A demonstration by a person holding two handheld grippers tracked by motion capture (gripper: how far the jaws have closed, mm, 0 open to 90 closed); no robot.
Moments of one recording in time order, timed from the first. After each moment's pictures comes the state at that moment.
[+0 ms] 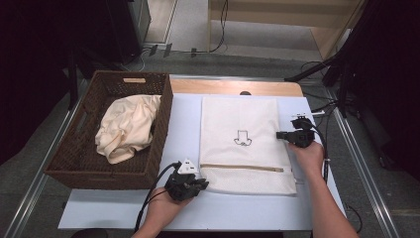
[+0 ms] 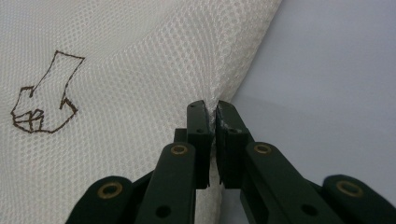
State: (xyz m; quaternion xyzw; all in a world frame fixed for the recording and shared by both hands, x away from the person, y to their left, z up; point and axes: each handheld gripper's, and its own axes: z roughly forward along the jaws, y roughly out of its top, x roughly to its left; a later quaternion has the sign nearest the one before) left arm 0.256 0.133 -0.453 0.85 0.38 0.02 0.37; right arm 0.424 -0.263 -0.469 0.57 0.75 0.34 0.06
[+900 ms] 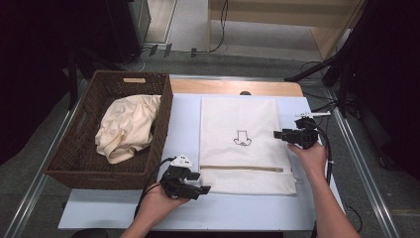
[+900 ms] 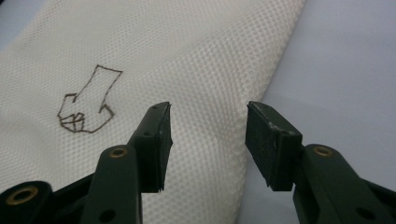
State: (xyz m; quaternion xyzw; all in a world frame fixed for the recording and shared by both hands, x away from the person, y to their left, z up) left arm 0.265 0.143 -0.437 0.85 0.36 -0.02 0.38; right arm 0.407 -0.262 -0.448 0.54 0.74 0.38 0.08
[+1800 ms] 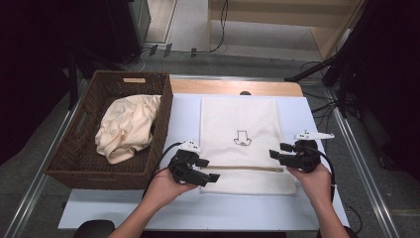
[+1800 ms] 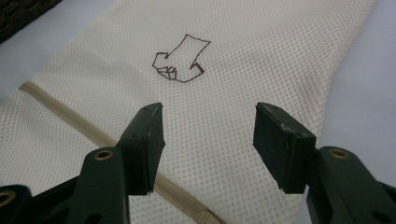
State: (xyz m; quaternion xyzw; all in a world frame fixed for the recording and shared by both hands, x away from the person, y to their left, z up) left arm 0.296 0.122 -0.414 0.86 0.33 -0.04 0.40; right arm 0.324 -0.240 -0.430 0.47 0.78 0.41 0.11
